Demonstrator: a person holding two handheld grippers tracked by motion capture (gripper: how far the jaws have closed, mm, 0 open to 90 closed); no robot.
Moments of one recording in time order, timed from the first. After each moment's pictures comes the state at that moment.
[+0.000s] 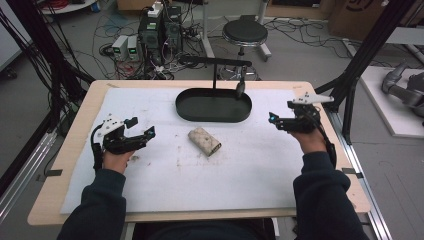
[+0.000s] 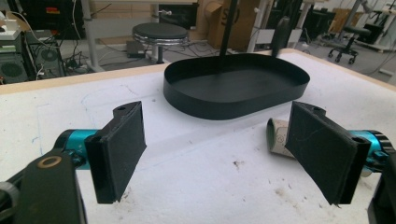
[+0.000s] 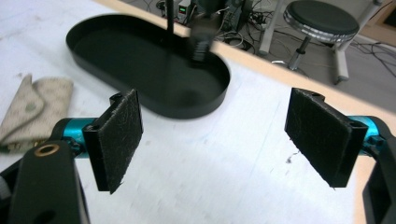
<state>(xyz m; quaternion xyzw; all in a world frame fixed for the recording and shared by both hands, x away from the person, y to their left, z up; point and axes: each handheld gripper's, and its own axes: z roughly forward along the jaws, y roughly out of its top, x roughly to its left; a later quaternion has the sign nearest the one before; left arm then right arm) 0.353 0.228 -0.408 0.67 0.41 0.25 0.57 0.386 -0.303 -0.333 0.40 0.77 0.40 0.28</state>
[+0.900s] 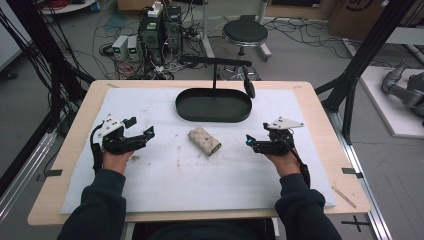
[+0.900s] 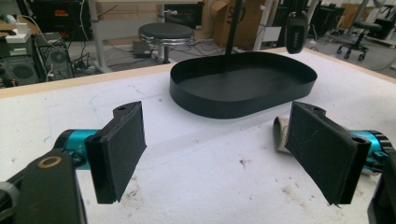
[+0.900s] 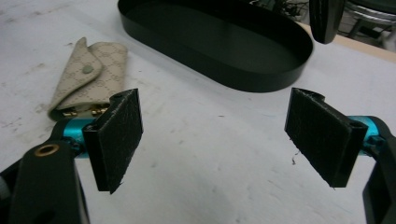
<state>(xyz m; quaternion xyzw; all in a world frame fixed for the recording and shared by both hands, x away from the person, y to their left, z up) 0.351 0.229 -0.406 0.67 0.41 0.27 0.55 0.363 -0.249 -0.394 0.39 0.78 0.43 0.23</state>
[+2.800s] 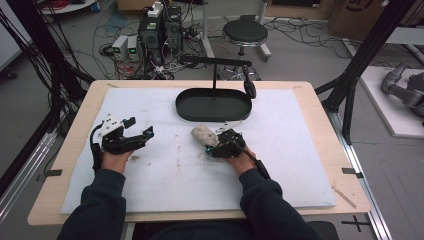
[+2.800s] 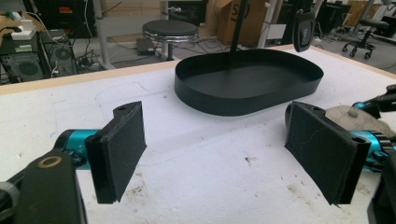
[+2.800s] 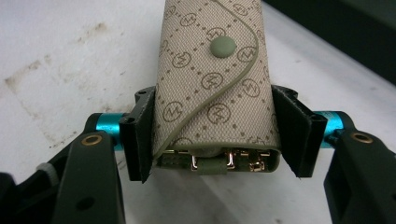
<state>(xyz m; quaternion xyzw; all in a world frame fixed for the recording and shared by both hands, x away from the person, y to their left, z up) 0.353 0.230 -0.408 0.67 0.42 0.27 0.55 0.390 -0.130 -0.435 0.34 0.86 0.35 0.14</state>
